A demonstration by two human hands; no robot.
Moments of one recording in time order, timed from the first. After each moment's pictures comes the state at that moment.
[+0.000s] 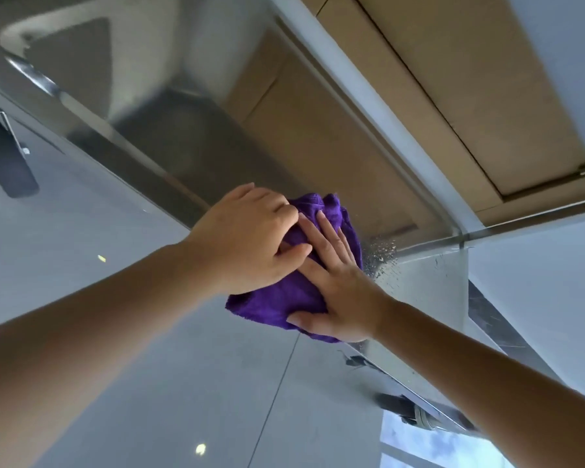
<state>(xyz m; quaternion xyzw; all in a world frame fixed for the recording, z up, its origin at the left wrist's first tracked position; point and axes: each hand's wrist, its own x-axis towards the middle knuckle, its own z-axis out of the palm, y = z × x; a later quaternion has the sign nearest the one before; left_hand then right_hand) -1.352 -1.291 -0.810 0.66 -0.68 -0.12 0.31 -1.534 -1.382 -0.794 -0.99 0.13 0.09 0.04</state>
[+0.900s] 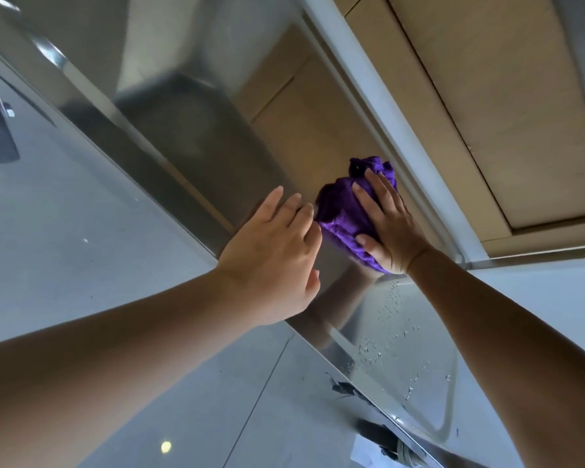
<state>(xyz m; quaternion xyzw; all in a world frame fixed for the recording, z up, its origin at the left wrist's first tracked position) -1.392 -1.306 -0.811 0.71 -0.66 -0.07 0.21 -1.539 -1.525 -0.784 -0.96 0.19 0.17 -0.07</state>
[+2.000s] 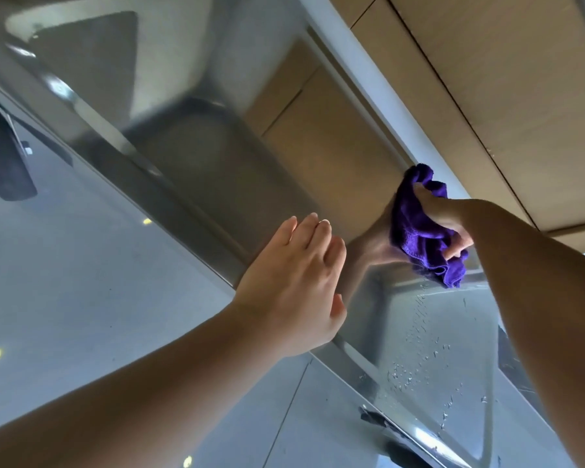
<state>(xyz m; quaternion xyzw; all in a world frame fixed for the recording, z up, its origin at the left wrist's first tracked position) -1.395 -1.309 -0.814 0.72 -0.64 -0.08 0.24 -1.511 -1.581 -0.748 -0.57 0.79 0.14 0.17</state>
